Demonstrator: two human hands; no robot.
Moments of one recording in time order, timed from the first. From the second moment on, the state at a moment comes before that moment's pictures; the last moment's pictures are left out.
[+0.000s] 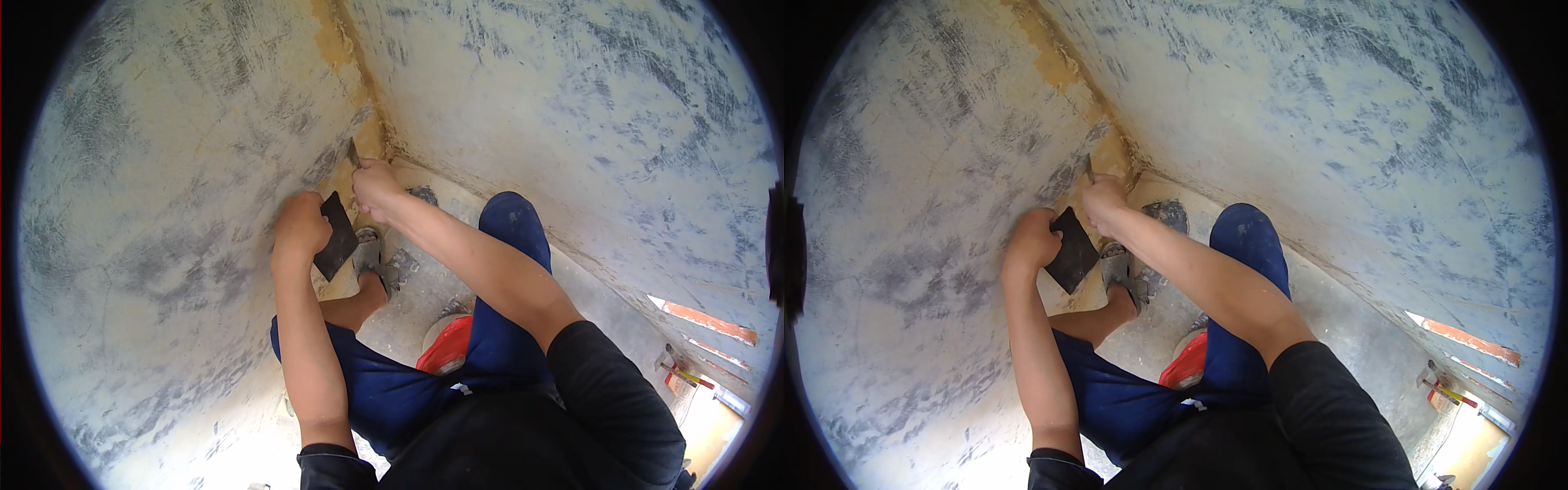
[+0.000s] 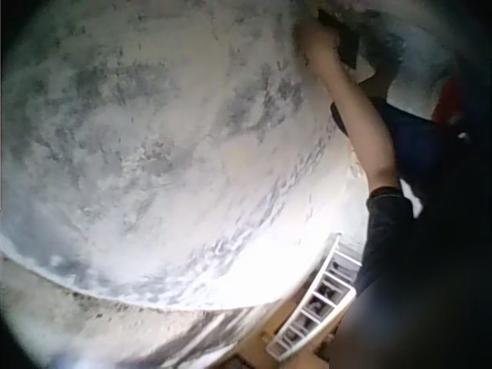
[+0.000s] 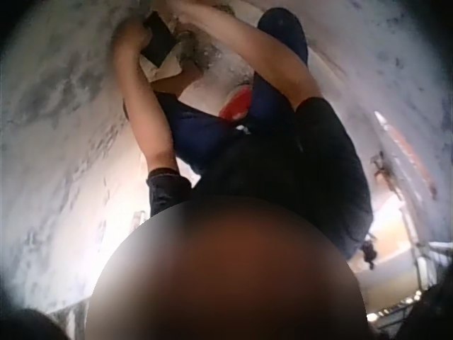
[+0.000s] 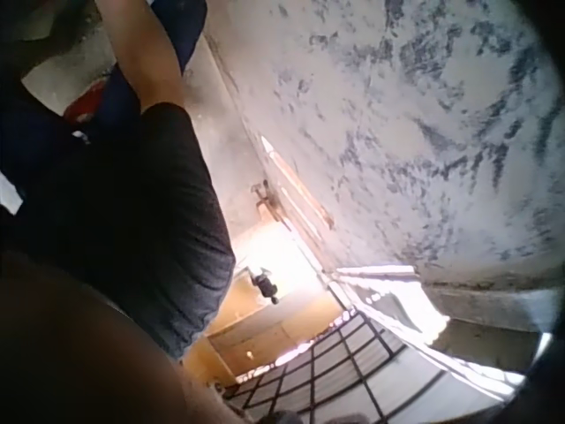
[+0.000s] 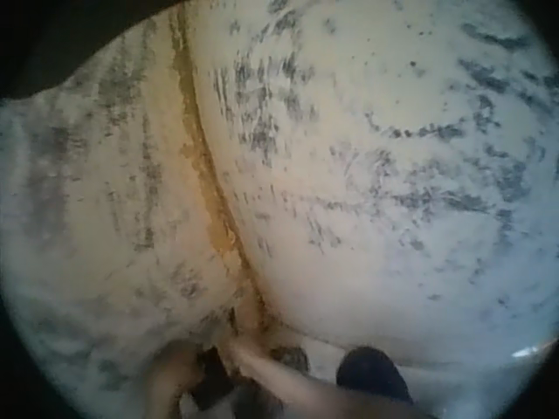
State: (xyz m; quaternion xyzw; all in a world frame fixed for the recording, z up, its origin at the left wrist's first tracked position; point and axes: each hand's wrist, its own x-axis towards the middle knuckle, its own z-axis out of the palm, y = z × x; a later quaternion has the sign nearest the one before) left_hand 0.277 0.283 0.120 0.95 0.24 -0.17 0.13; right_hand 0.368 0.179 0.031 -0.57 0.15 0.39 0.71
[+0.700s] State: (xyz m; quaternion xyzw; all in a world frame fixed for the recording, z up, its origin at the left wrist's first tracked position) left_hand 0.269 0.277 0.126 0.90 0.24 -0.31 0.20; right_hand 0.398 0.127 0.046 -0.85 -0.16 0.37 0.35
